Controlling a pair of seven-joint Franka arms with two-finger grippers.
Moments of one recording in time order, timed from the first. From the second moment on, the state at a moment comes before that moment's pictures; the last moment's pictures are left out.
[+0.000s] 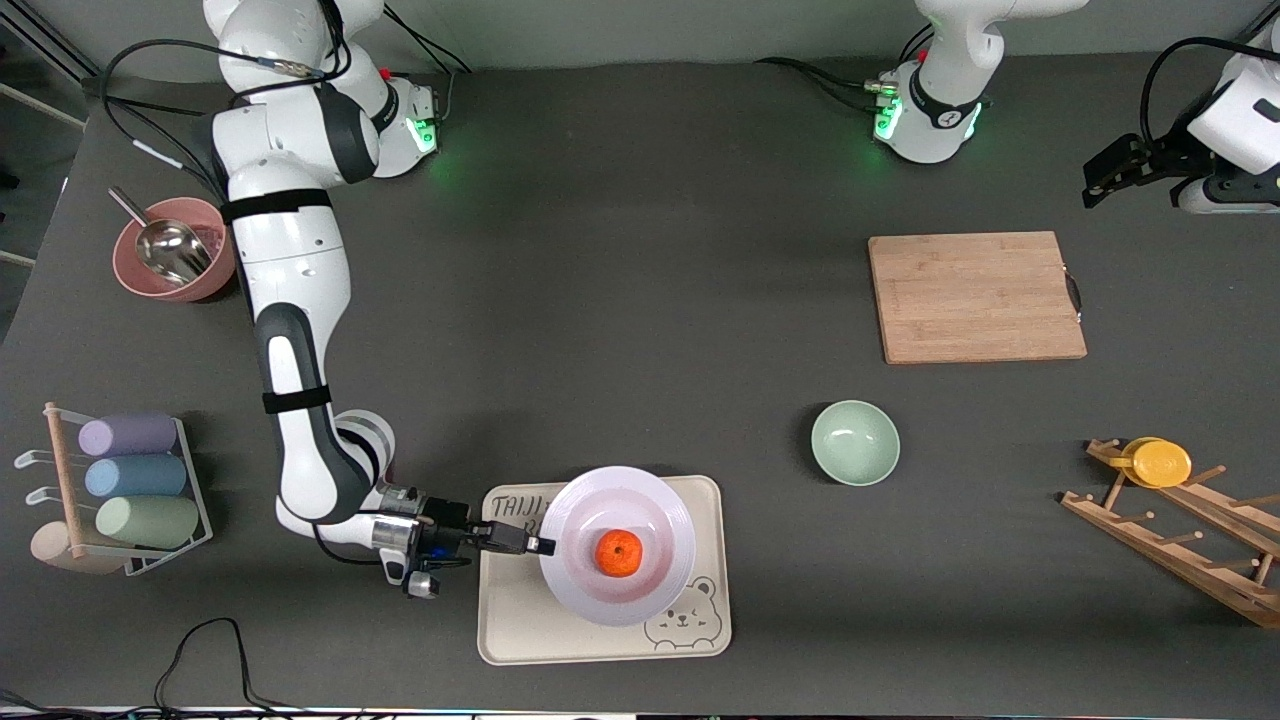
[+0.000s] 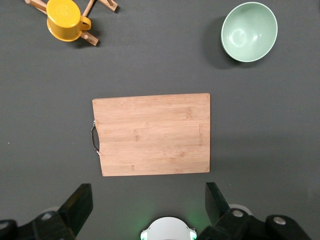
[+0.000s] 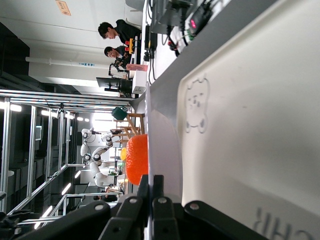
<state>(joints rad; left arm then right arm) 0.01 -0.33 0.01 -2.00 0.02 1.60 0.03 0.27 1.17 -0.15 -1.08 1.72 1.96 -0.71</state>
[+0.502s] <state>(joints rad) 0.01 -0.33 0.01 -1.99 0.02 1.58 0.03 0.27 1.22 -0.15 -1.08 1.73 1.96 -0.82</state>
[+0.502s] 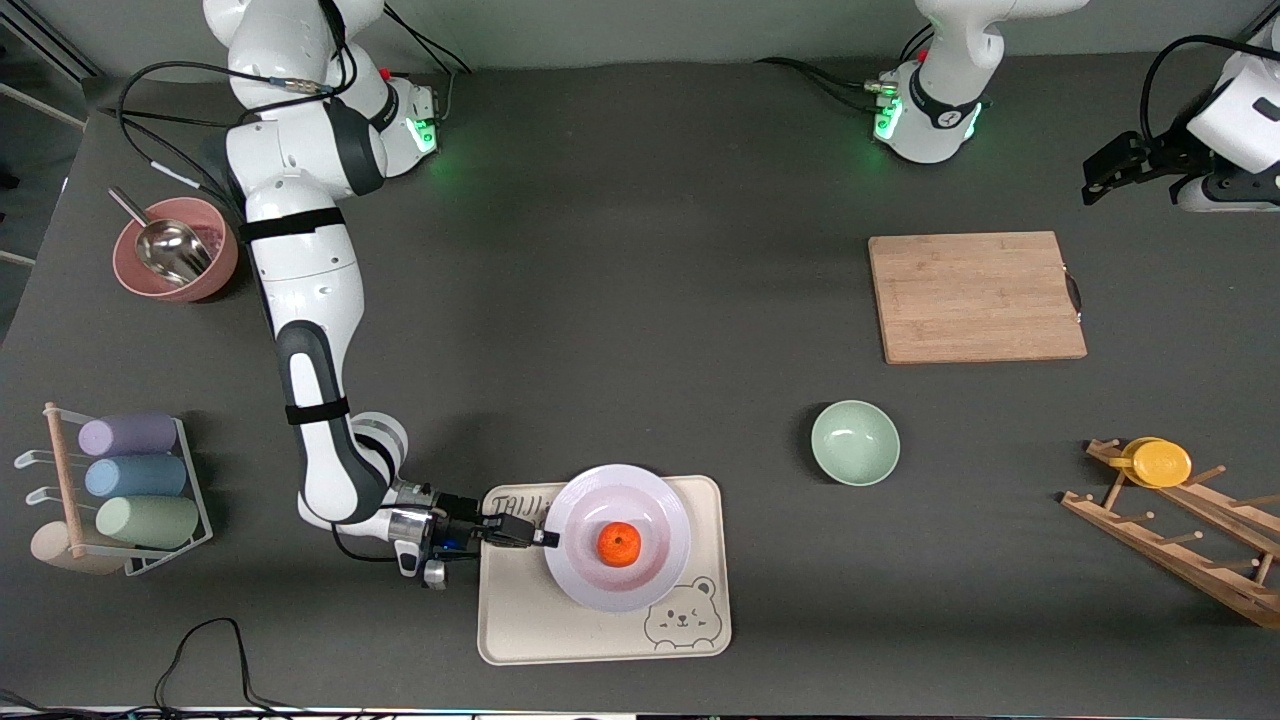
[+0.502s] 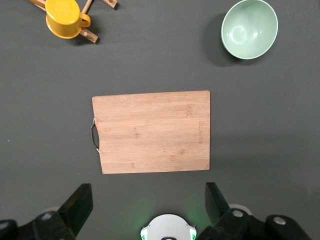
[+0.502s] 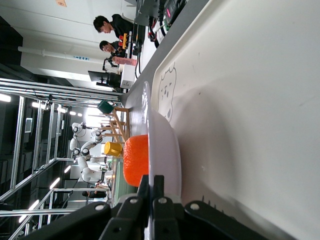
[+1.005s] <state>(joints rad) 0.01 -0.33 0.00 -1.99 0.02 1.58 0.03 0.27 1.22 -0.15 -1.08 1.73 1.96 -0.82</state>
